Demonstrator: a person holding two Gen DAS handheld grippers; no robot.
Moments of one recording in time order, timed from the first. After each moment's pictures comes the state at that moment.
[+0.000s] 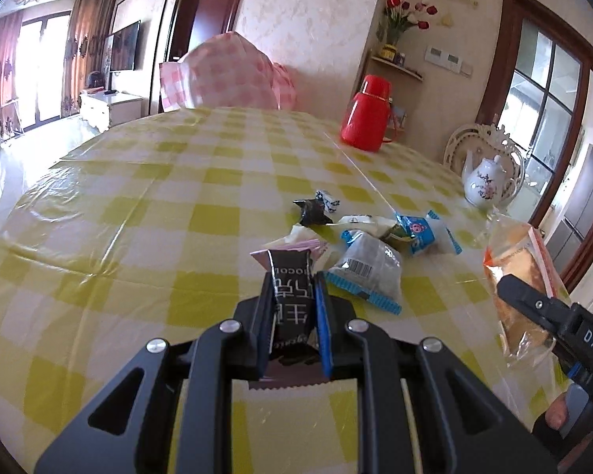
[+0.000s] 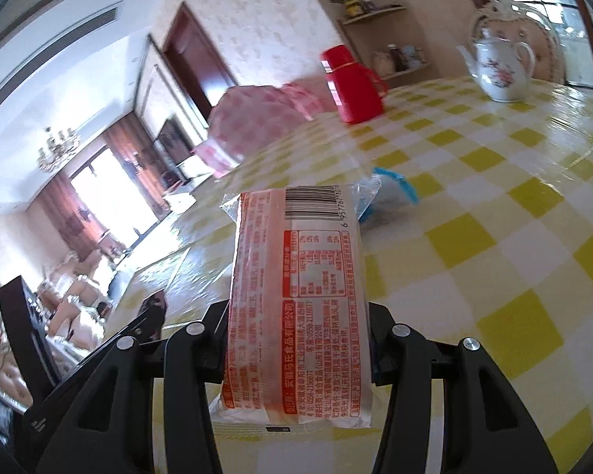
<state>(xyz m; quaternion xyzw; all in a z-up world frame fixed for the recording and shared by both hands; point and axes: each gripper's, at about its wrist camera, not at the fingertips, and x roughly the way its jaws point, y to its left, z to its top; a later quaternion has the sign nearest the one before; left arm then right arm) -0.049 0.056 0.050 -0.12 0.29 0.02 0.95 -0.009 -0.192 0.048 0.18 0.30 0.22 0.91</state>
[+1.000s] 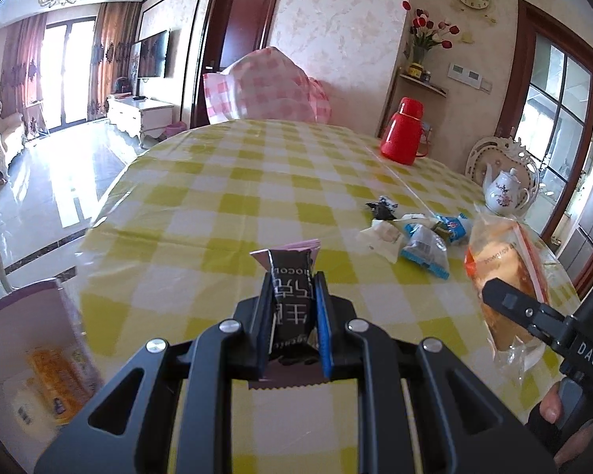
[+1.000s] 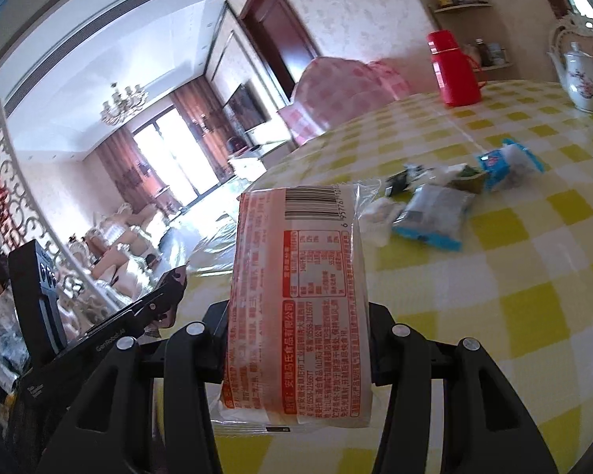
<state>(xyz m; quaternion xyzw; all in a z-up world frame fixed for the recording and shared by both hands) -0.160 0.146 0.070 -0.12 0.28 0.07 0.95 -0.084 -0.094 0.060 0.14 0.30 0.35 0.88</state>
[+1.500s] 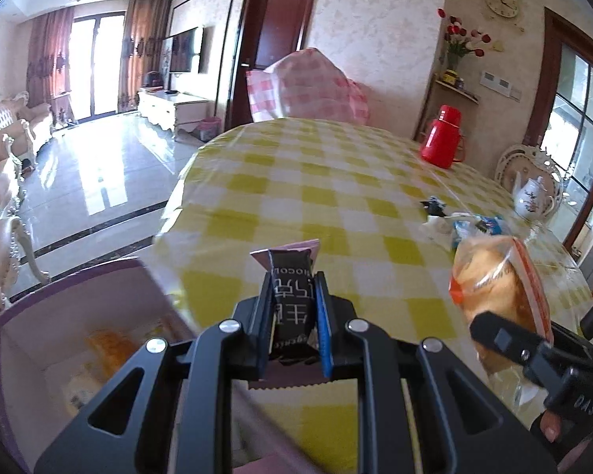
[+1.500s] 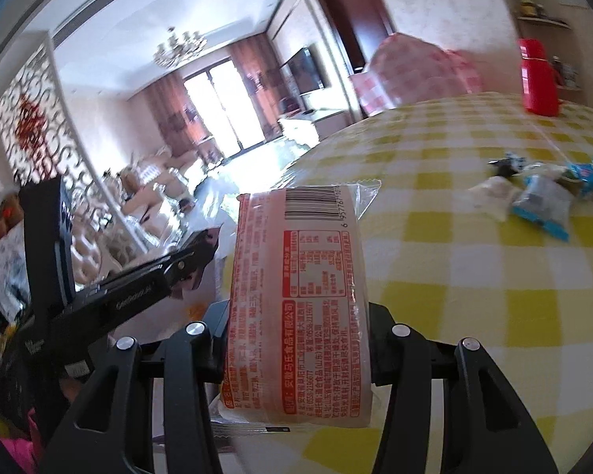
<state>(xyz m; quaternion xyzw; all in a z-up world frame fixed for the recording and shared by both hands) -0.223 0.218 0.069 -0.12 0.28 0.12 0.94 -0.146 0.008 0.061 0.04 0.31 0.44 0.84</state>
